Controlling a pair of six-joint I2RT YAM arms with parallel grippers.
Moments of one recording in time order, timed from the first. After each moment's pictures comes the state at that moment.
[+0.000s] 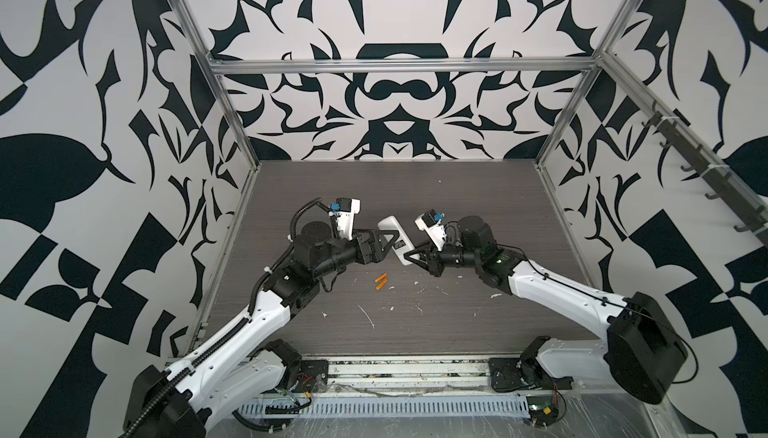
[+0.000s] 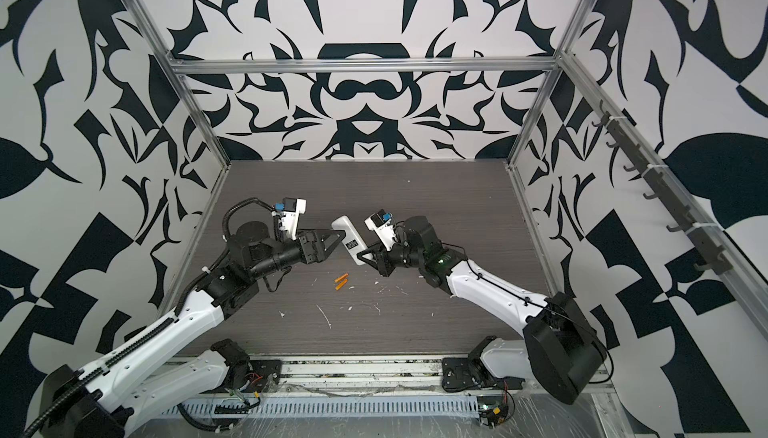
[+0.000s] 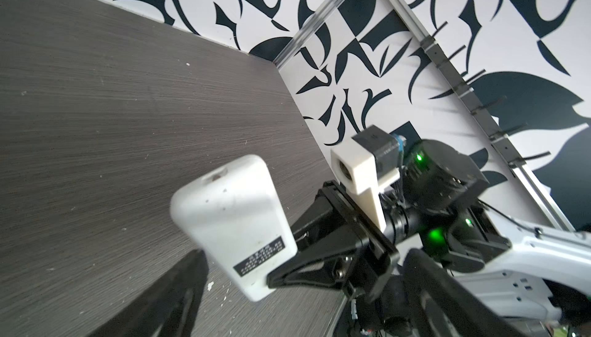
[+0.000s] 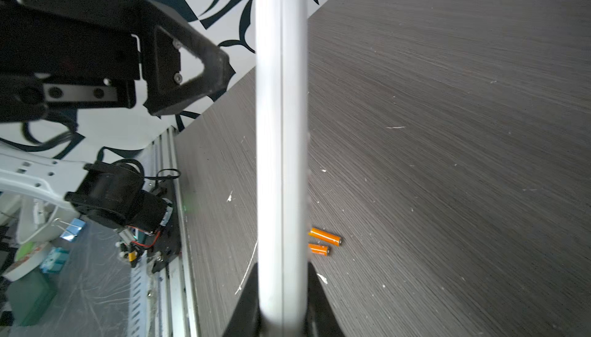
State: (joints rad) left arm -0.62 0.93 0.66 0.08 0.41 -0.70; right arm 0.62 1.27 0.73 0.08 -0.65 0.23
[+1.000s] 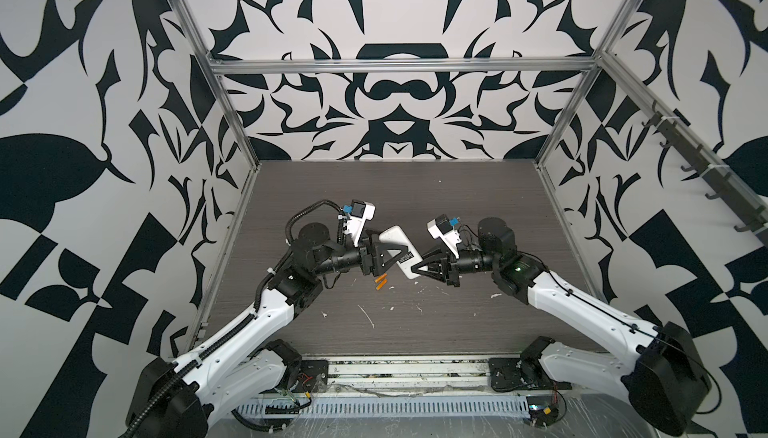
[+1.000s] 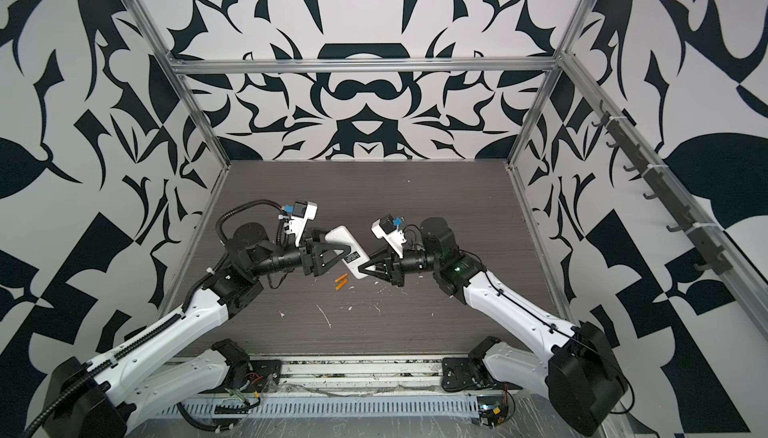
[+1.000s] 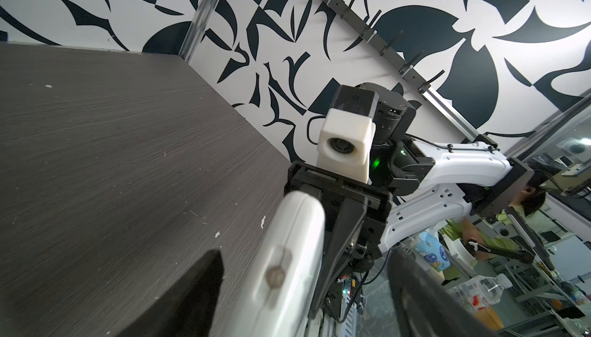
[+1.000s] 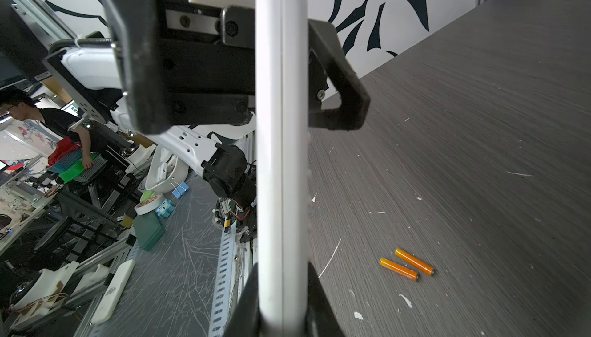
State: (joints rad) left arm -0.62 0.98 0.64 0.30 0.72 -0.61; right arm 0.60 1.12 0.68 0.12 -0.98 0.24
